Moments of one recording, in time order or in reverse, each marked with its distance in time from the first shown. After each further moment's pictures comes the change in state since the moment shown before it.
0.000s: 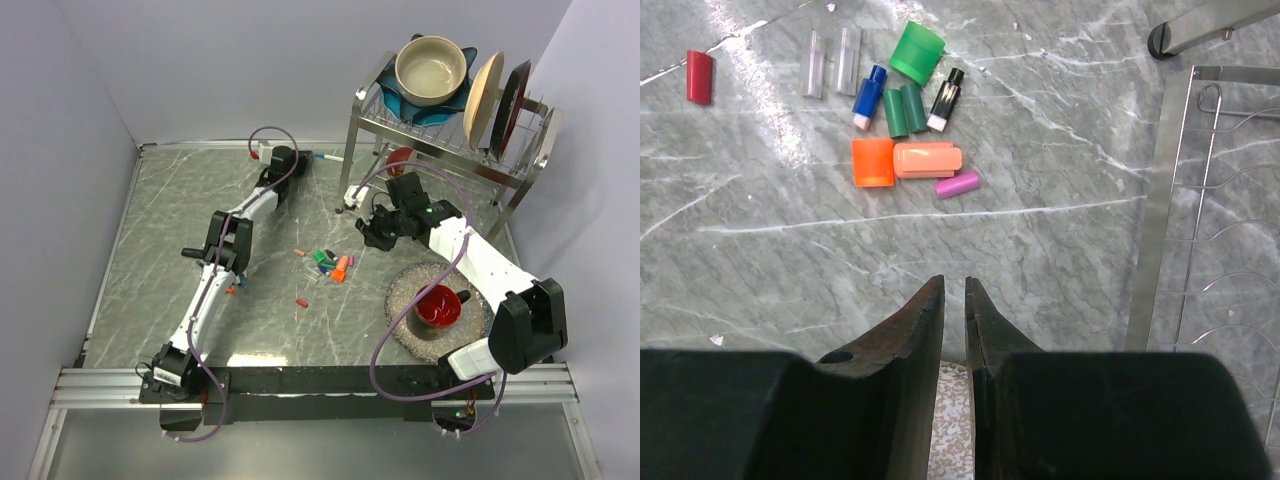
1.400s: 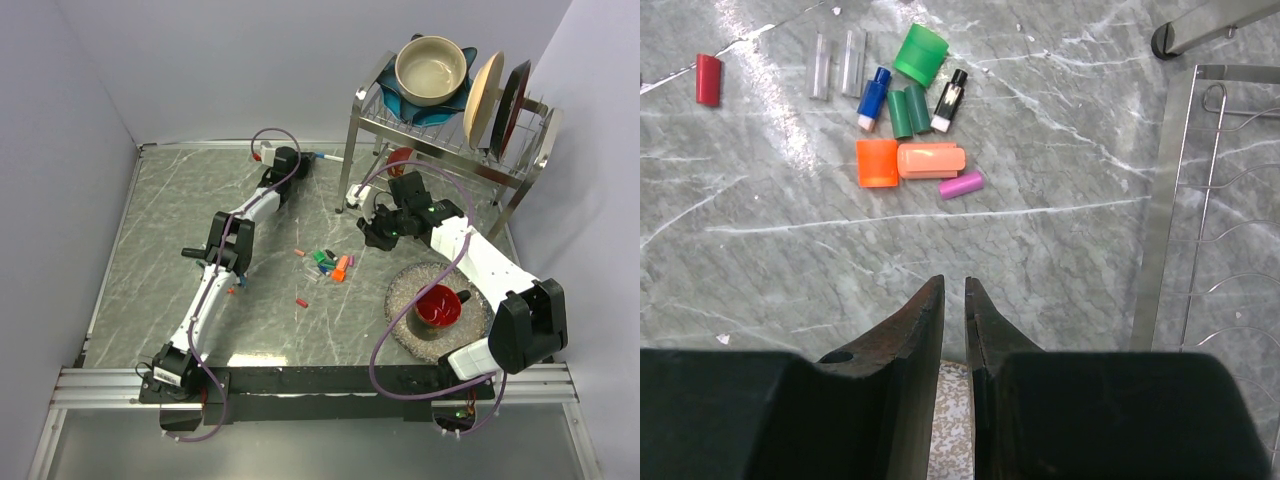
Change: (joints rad) left arm -0.013 0.006 0.015 -0.035 -0.008 -0.022; right arm -0.020 -0.001 0.000 -0.004 -0.029 0.002
